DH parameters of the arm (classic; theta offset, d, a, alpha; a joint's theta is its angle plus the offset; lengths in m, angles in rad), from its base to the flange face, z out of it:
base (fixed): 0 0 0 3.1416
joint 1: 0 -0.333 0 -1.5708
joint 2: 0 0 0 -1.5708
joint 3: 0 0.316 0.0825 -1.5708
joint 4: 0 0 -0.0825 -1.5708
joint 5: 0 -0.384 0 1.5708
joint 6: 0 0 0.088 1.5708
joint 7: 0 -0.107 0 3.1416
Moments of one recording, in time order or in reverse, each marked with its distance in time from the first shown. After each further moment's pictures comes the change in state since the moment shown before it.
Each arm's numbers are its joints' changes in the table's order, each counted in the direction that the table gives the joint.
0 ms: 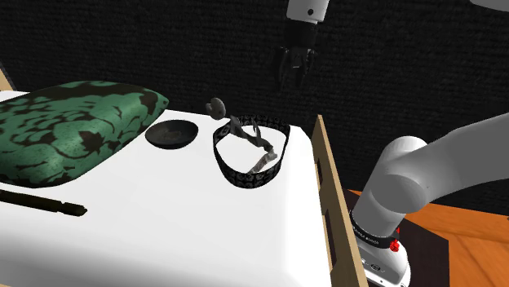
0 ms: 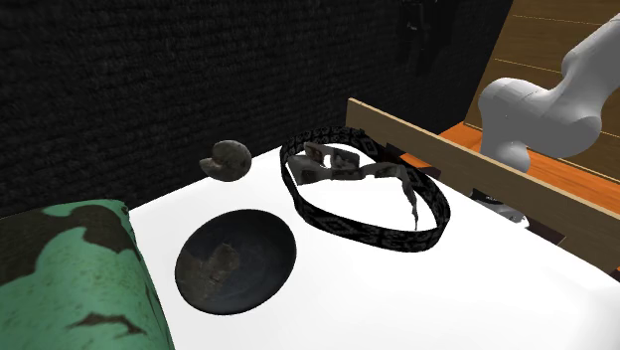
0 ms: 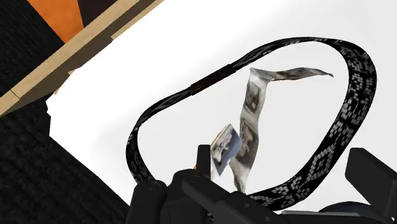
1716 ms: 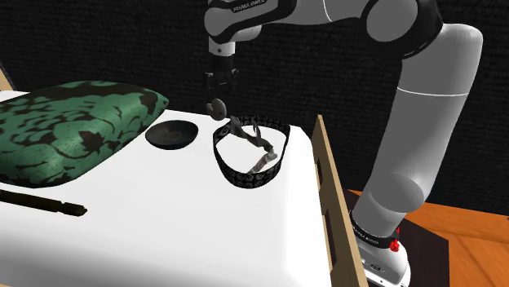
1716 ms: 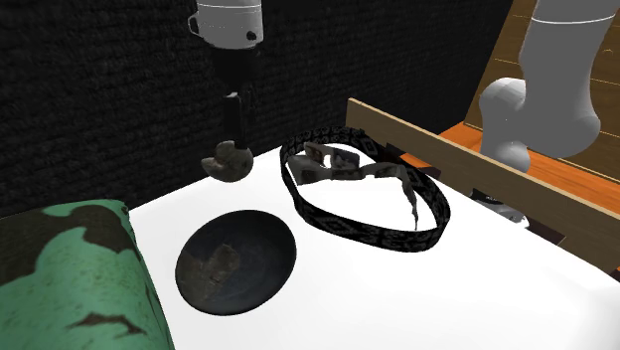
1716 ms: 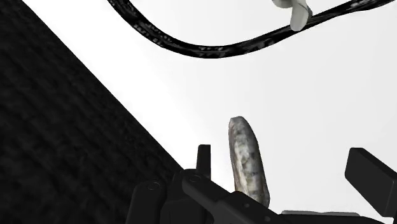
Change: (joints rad) arm 0.030 -0.902 0.026 -0.578 0.113 -0.323 -0.055
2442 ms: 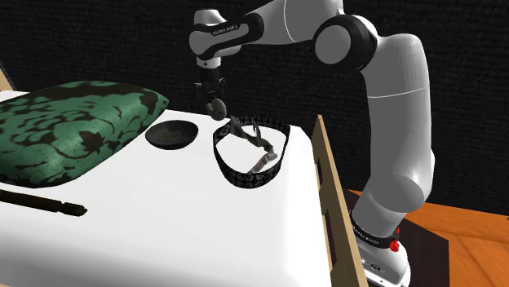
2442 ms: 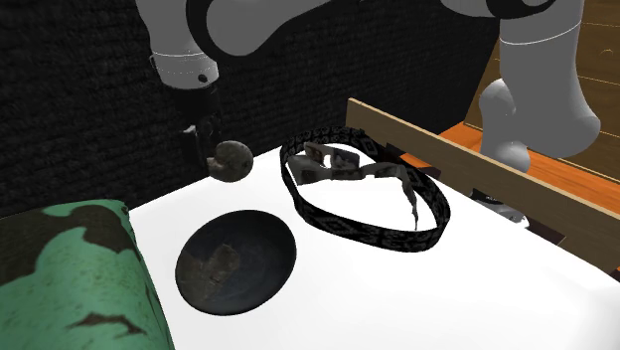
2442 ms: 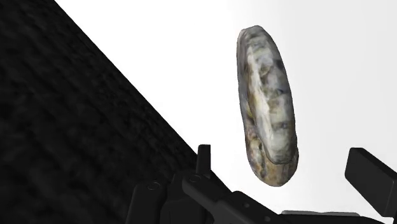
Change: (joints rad) arm -0.007 -0.294 -0.011 -0.283 0.036 -0.009 -0.017
